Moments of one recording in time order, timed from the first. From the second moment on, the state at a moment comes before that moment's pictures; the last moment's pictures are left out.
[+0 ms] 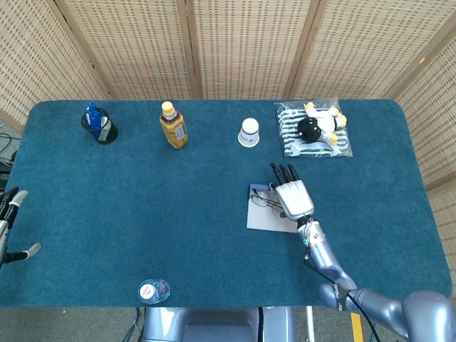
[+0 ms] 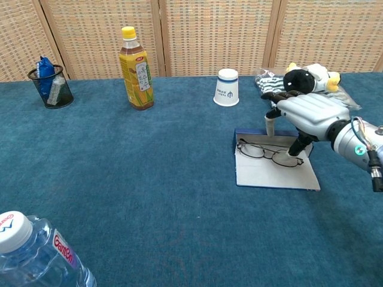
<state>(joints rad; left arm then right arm) -0.12 -0.96 -0.05 -1.75 1.37 1.37 0.04 0.67 -1.77 0.19 -1.09 -1.26 1.04 -0.36</state>
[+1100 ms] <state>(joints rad) -0.12 -0.97 -0.05 -1.75 1.37 1.37 0.04 0.69 -1.79 0.22 -1.08 -1.22 1.02 -0.39</state>
